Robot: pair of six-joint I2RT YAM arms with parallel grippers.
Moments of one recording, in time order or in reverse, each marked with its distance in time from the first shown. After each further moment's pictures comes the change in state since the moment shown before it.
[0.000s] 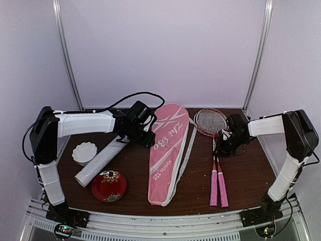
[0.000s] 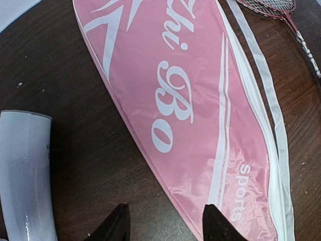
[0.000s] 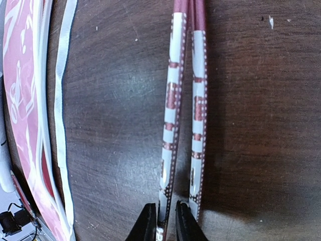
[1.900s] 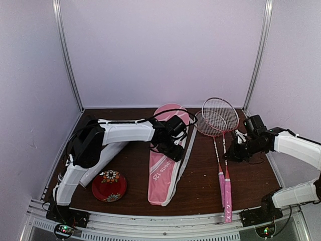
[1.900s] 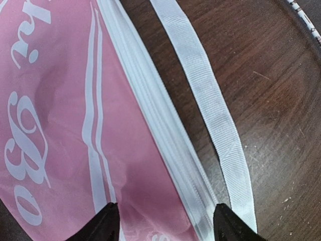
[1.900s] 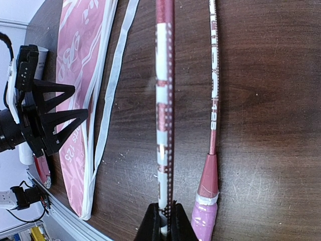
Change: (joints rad) left arm -0.161 0.464 0.492 -0.161 0.053 0.017; right arm 0.042 -0.551 -0.224 -0.159 -0.004 0.062
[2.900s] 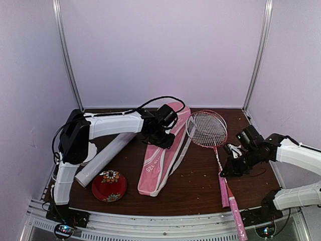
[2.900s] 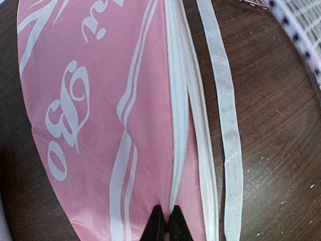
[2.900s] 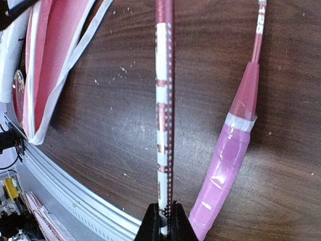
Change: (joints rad) left arm 0.050 -0.126 -0.068 -0.008 -0.076 -0.132; right arm 0.215 -0.111 -0.052 -0.170 0.033 -0.024
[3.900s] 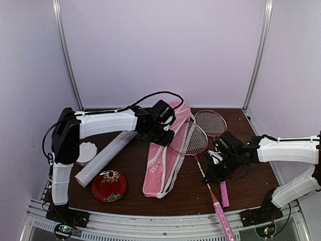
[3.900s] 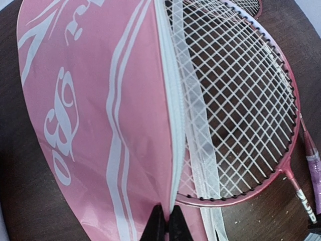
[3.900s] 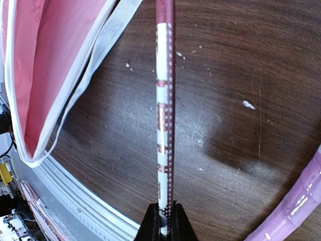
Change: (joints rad) left arm 0.006 -0.101 -0.076 0.055 0.070 -0.009; right arm 0.266 0.231 0.036 0.179 0.028 0.138
